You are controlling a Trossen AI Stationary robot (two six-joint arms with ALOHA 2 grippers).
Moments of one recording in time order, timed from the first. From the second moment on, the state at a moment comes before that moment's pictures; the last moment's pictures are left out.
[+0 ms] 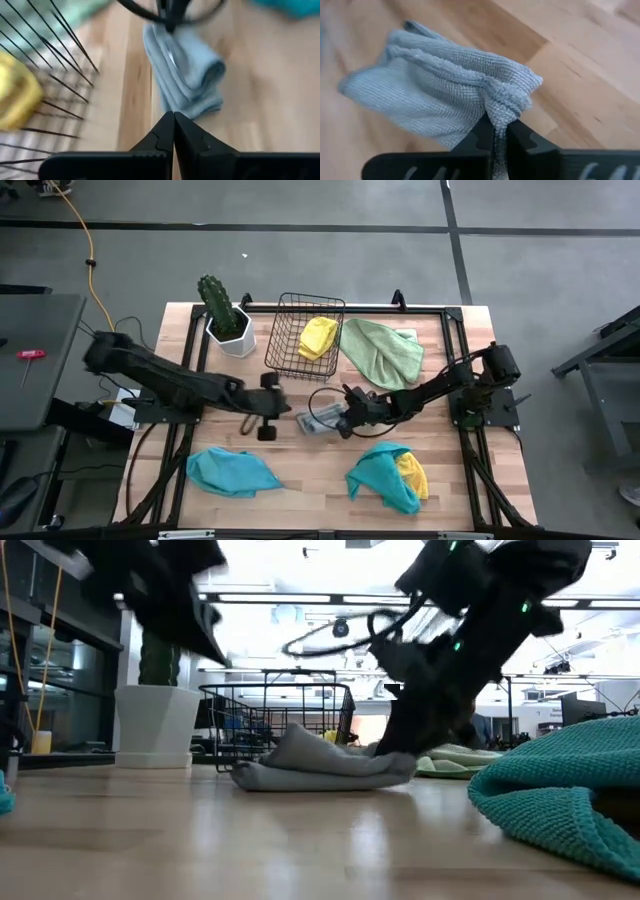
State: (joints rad) left arm -0.12 1.28 0.71 -0.25 -0.28 -0.08; right arm 0.21 1.77 0.82 0.07 0.29 0.90
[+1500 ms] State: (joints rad) left arm -0.28 0.72 0.68 -0.28 -0.51 -0.03; right arm -0.38 2.02 1.77 -0.53 -0.18 -0.45
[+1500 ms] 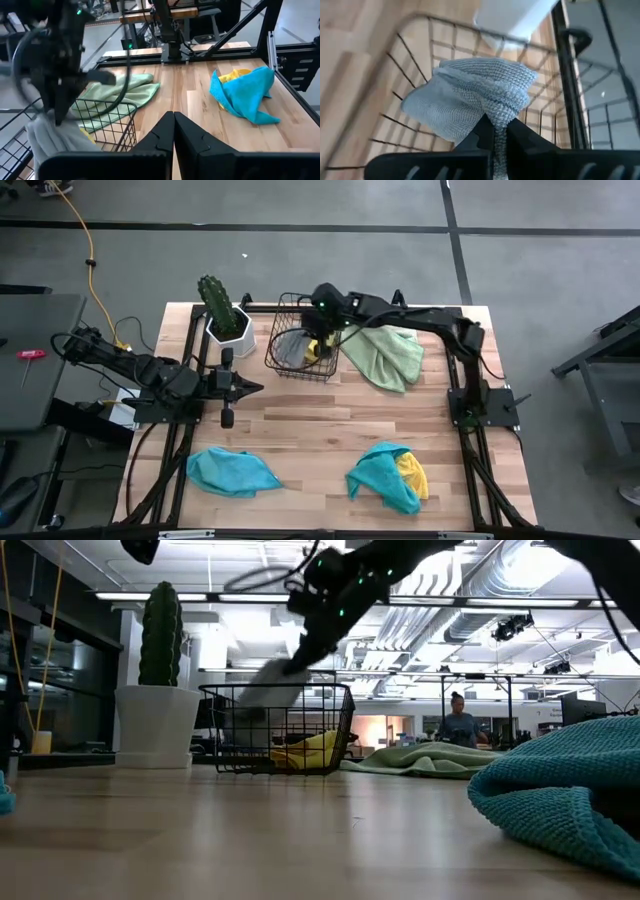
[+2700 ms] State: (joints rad) left arm -0.28 0.74 0.68 -0.28 -0.51 -0.02; right arm -0.42 2.25 1.87 -0.28 0.32 -0.46
